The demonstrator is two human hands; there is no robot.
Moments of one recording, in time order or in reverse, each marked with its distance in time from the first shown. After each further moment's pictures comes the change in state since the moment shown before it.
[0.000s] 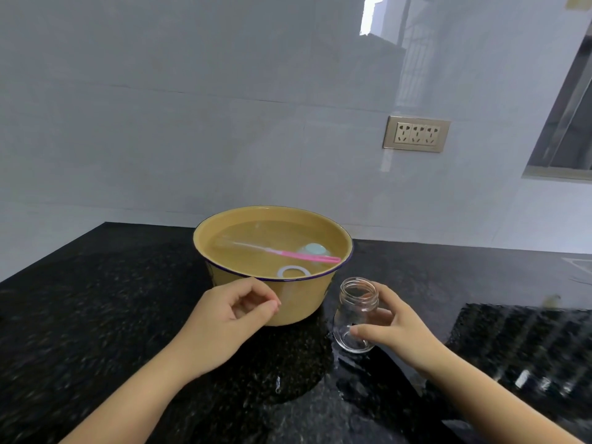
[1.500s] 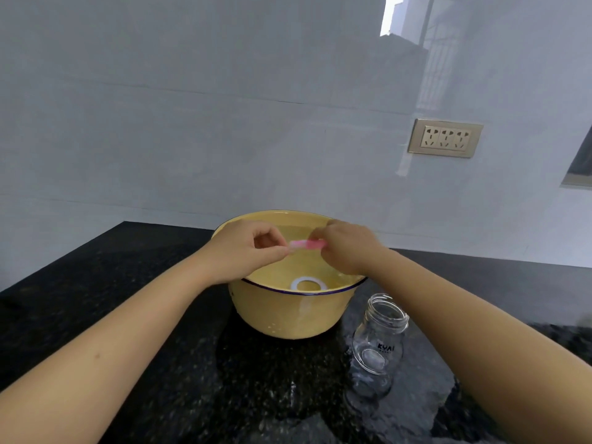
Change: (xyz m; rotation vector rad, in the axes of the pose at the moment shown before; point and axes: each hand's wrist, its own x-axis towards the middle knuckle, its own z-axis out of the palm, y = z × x) left_hand 0.091 0.009 -0.042 0.336 -0.050 -0.036; right_hand 0.139 -0.093 0.056 -1.292 -0.131 -0.246
